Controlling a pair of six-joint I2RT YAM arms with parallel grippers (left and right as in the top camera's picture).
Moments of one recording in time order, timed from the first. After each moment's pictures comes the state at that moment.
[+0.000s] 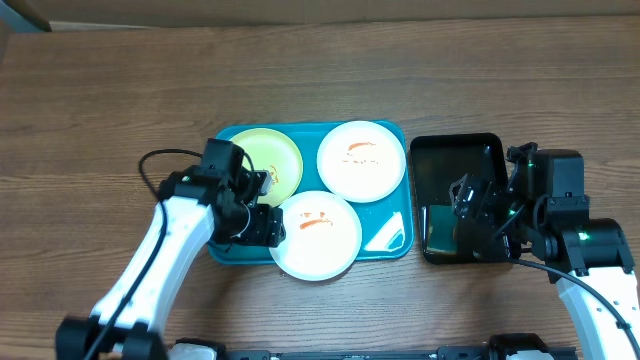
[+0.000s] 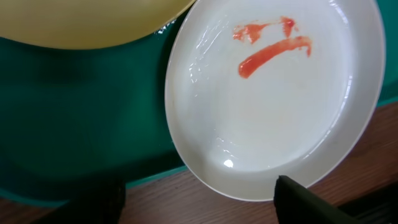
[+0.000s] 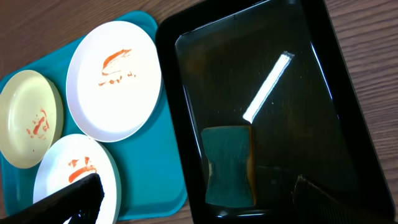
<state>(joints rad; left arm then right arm) -0.18 1.46 0.95 -0.99 0.29 -0.07 0.04 1.04 0.92 -0.89 -0.20 0.38</state>
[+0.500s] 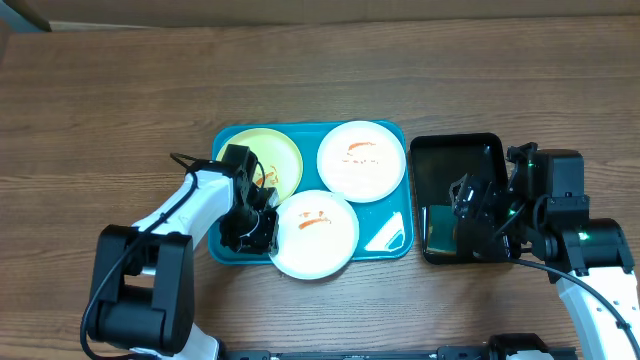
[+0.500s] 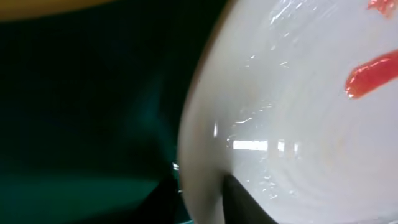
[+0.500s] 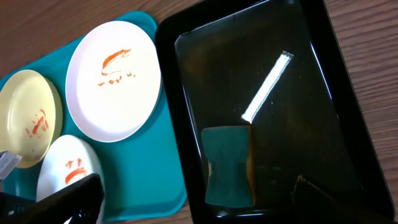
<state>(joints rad) -0.18 1.75 0.95 -0.96 0.30 -0.07 0.04 1.04 0.92 -0.89 -0.20 0.38</state>
